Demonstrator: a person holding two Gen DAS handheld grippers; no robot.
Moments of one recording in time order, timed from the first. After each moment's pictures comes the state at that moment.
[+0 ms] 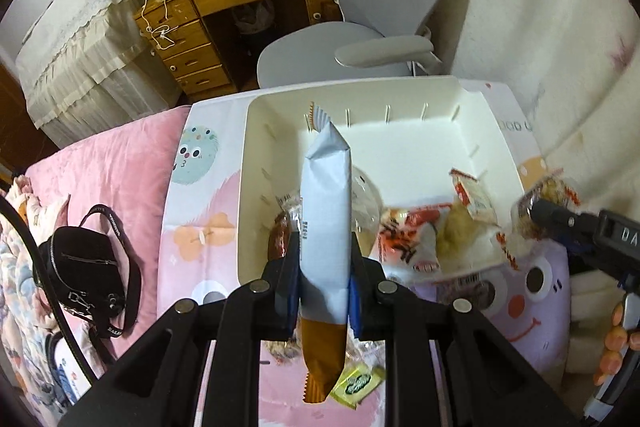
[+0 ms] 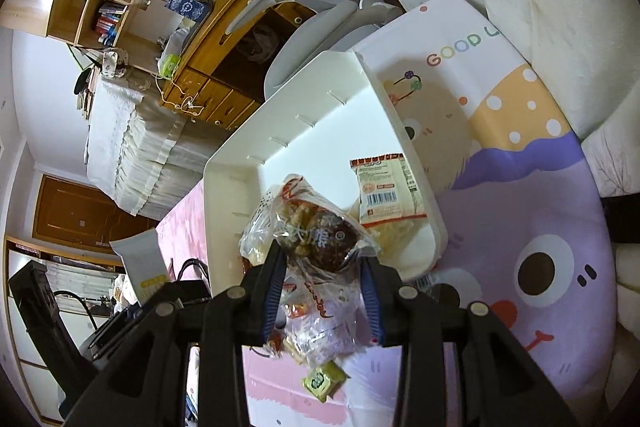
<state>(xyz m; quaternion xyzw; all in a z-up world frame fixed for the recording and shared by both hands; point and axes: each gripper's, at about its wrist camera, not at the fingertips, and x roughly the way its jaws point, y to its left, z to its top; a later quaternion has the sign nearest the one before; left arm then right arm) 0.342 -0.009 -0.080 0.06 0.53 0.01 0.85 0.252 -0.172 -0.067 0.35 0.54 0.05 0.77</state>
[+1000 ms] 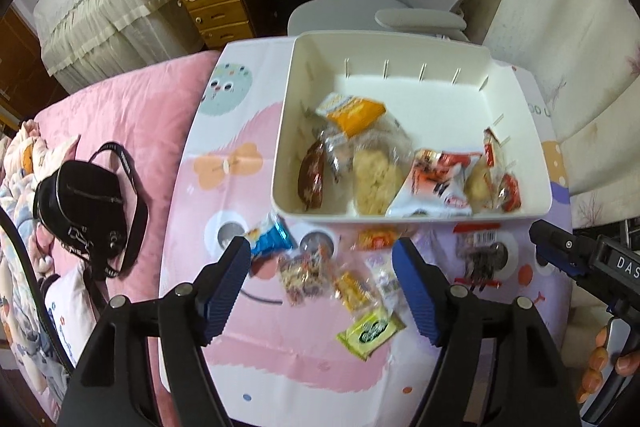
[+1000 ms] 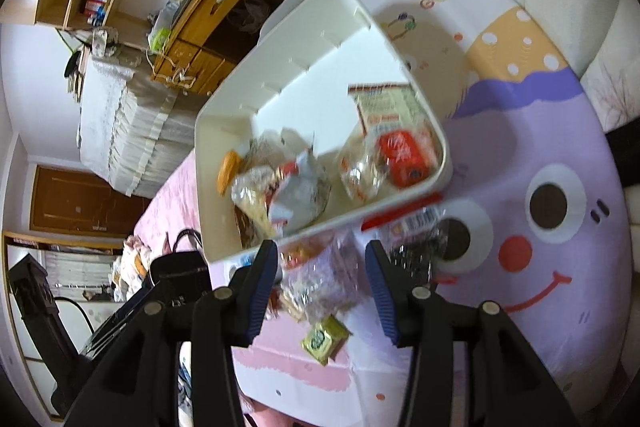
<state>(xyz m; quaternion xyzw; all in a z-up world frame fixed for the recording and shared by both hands) 0.286 0.033 -0.097 0.01 0.58 0.06 0.81 0.216 -0.137 -0.084 0.34 0.59 0.05 0.73</state>
